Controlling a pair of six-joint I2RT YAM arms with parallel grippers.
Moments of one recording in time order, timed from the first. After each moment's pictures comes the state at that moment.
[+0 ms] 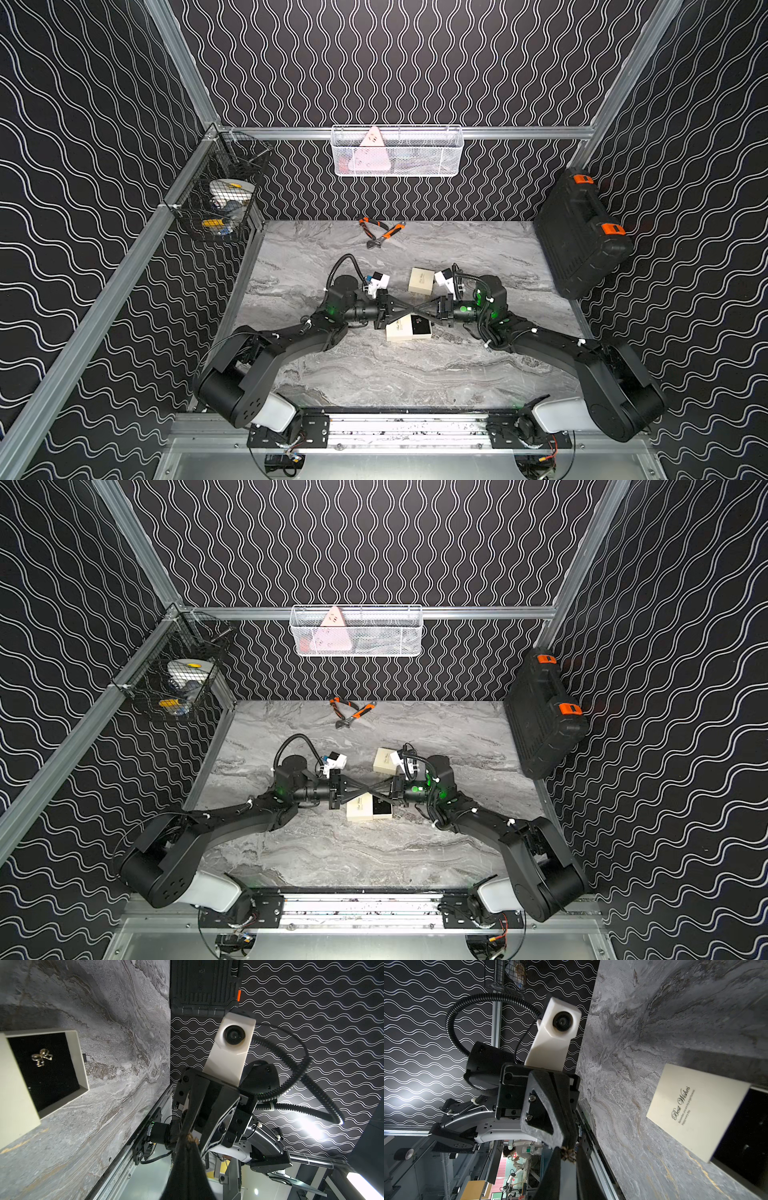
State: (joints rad) left arm -0.47 1.49 0.62 0.64 0.88 -1.42; right arm 0.47 1.41 0.59 0.53 -0.94 1.06
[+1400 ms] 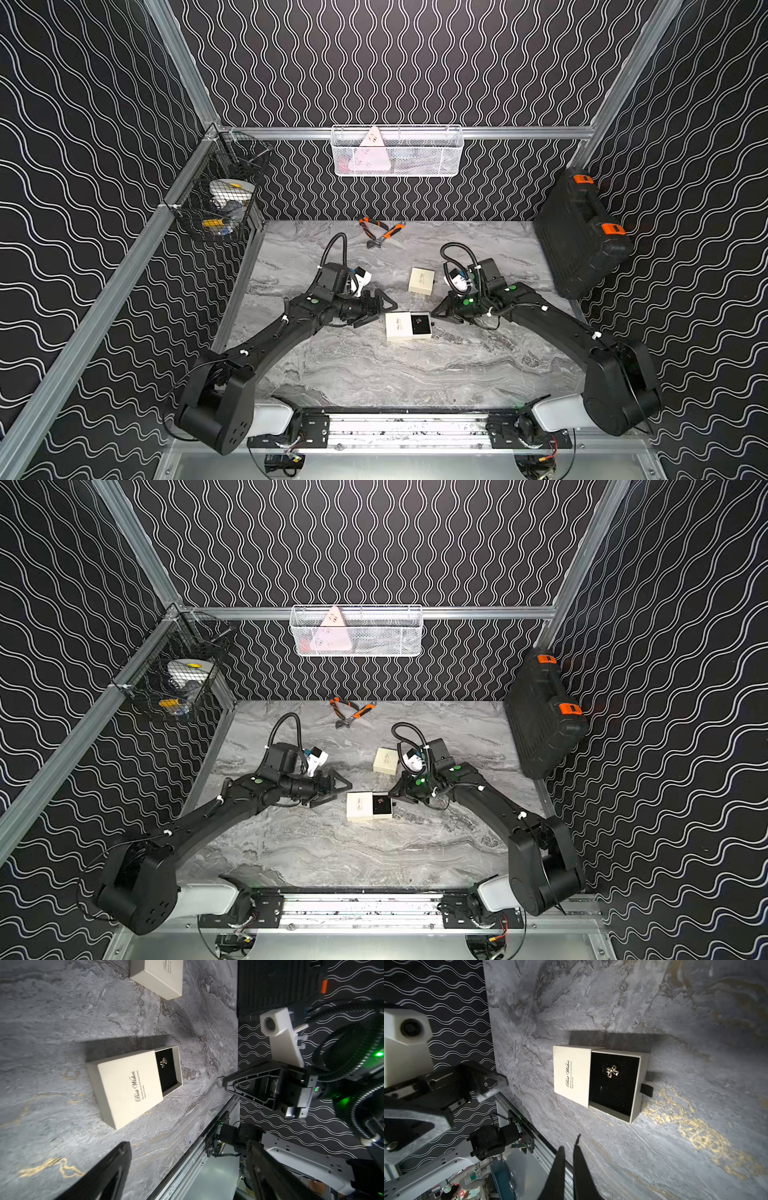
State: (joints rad) left arm -0.35 1.34 0.83 -0.31 0.70 -0.73; right arm 0.42 1.45 0.96 -0.56 -0.63 0.57
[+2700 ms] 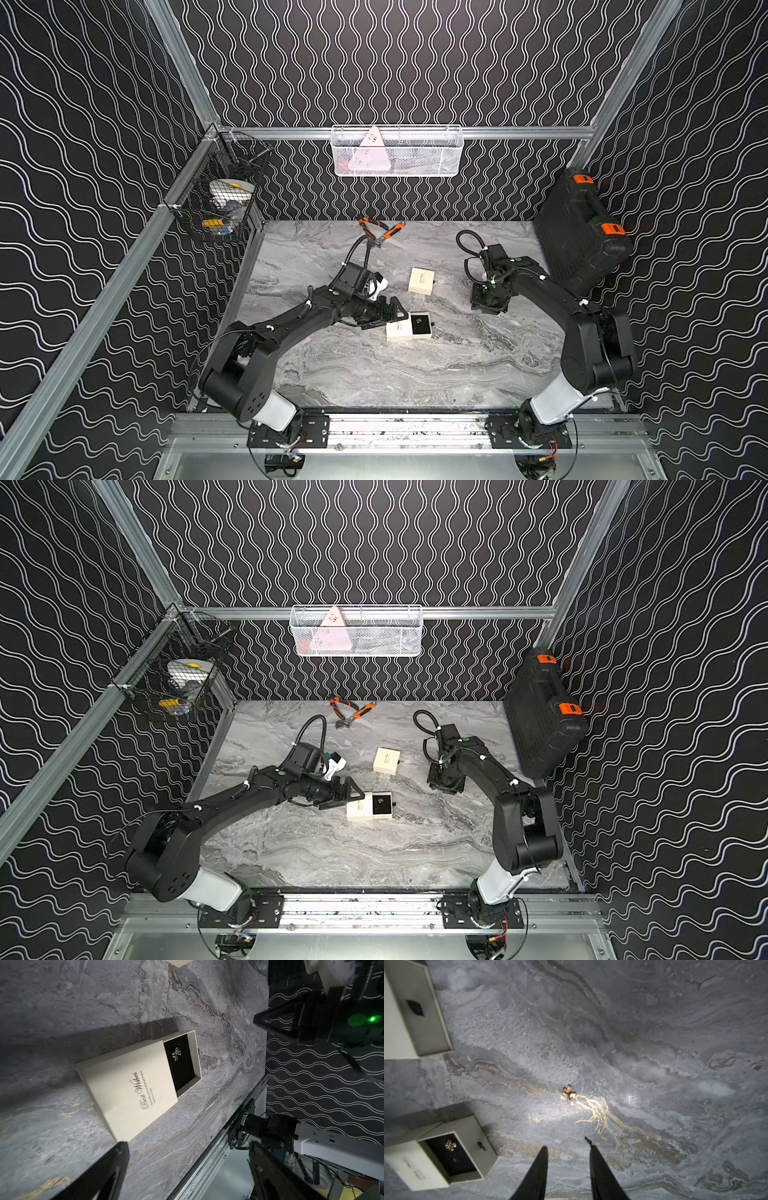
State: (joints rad) left arm -0.45 1.53 0.94 -0.37 0.65 -0.61; right arm 0.24 1.69 1.22 -0.93 -0.03 0.49
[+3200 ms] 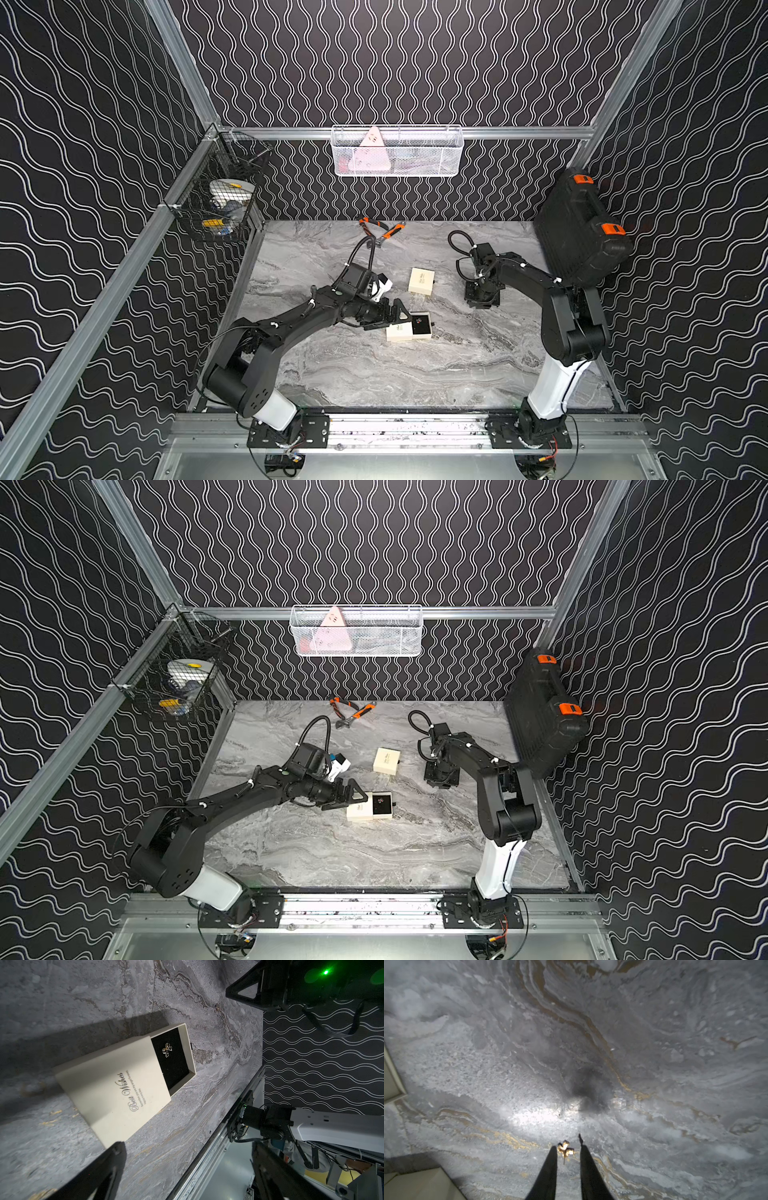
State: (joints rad) left arm -0.46 1.55 0.94 -0.36 0.69 -0.58; right arm 0.23 1.88 1.30 -0.88 0.01 0.42
